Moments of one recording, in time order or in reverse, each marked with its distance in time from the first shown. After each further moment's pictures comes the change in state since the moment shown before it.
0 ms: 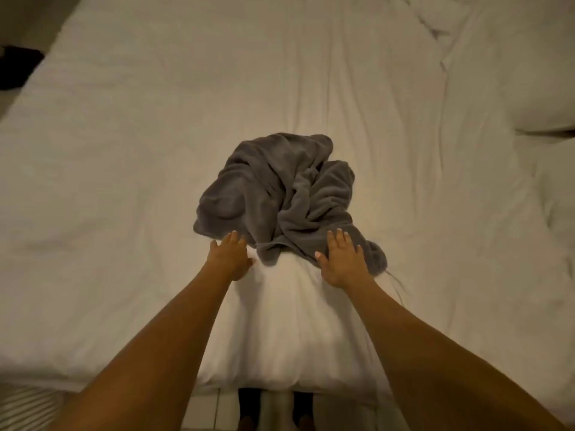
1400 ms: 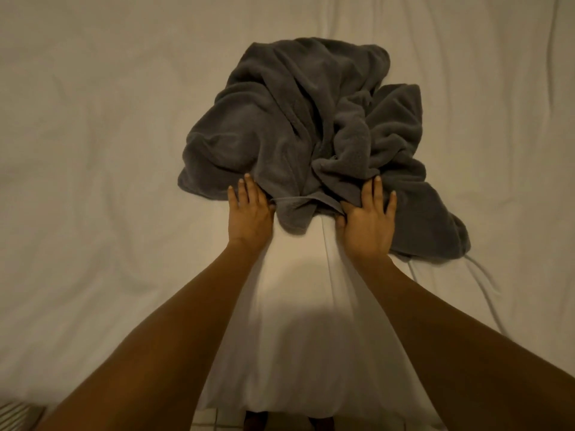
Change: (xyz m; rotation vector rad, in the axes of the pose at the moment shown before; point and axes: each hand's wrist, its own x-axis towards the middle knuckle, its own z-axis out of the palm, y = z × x) left_hand 0.157 -0.015 0.125 0.110 0.379 -0.023; right_hand 0.136 -0.007 0.125 -0.219 0.578 -0.032
